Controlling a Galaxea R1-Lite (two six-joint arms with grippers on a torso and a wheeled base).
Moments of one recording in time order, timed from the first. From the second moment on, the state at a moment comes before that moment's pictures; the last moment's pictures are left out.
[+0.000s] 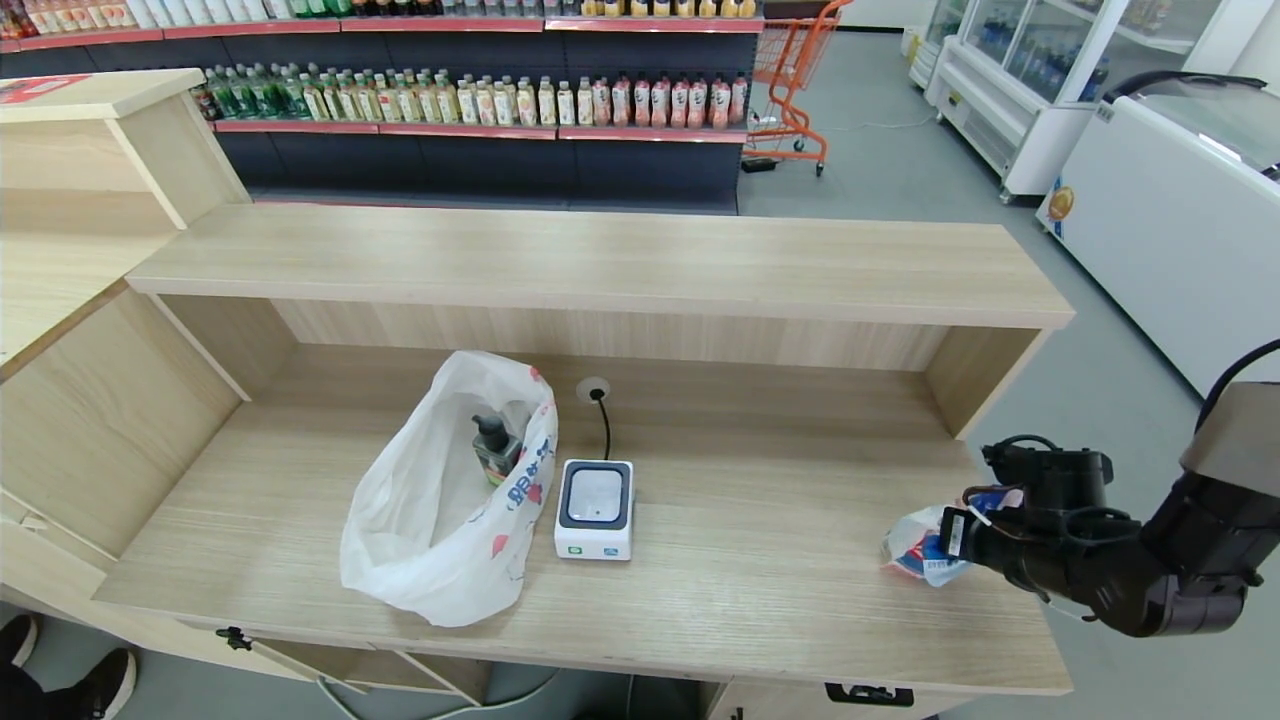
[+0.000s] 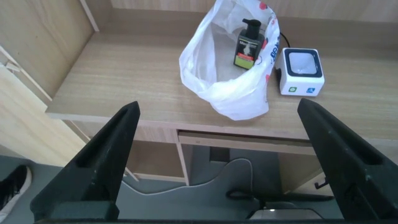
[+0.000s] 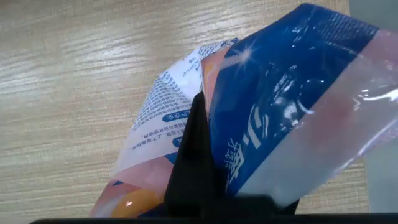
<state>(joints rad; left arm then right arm) 0.00 0.00 0.00 0.00 0.00 0.00 0.00 2.19 -0.61 -0.92 -0.05 0.21</state>
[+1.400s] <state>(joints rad) 0.00 0.00 0.00 0.00 0.00 0.00 0.31 1.32 -0.54 -0.57 1.05 0.11</state>
